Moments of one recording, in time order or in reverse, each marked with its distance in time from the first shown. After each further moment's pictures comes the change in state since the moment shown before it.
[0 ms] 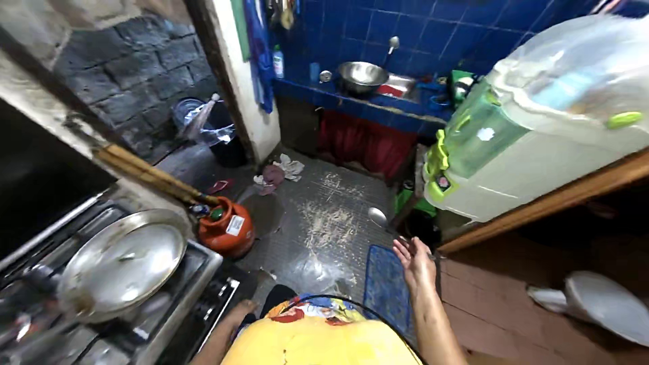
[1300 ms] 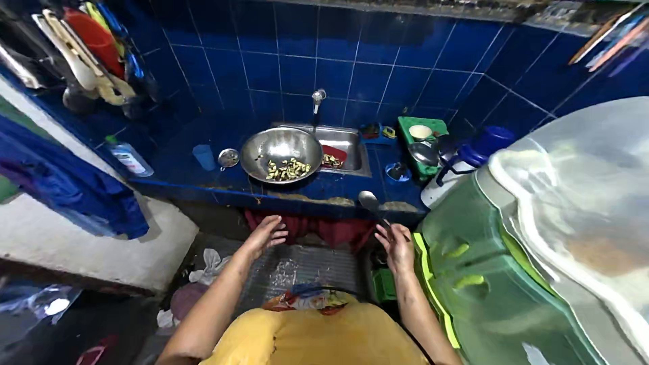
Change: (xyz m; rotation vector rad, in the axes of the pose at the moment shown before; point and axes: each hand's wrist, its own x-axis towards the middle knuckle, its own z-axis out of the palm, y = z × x) left_hand 0.336 1.011 0.075 -0.326 -0.258 0.467; right_hand 0.631 -0.225 0.348 0.117 -0.068 -0.276
